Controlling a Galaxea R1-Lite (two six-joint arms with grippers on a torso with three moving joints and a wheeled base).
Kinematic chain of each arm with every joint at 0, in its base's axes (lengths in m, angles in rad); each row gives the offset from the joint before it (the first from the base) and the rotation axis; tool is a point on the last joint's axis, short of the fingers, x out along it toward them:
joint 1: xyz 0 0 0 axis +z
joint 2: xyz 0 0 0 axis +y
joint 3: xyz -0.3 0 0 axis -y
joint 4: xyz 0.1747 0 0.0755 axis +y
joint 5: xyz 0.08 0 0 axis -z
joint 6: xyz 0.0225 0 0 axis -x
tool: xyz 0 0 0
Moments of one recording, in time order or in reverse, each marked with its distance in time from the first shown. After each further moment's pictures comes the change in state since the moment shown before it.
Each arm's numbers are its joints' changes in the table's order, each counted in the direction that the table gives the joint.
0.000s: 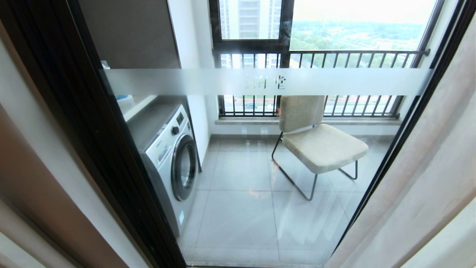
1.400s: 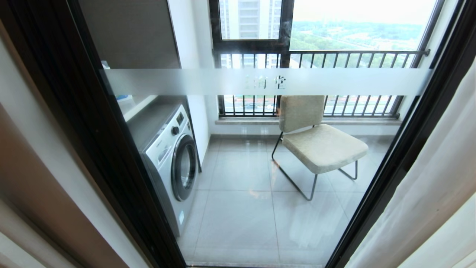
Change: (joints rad) left arm 0.000 0.000 0.000 0.001 0.000 -0.001; right arm -0.023 -0.220 -0.002 0.054 0.000 -0.054
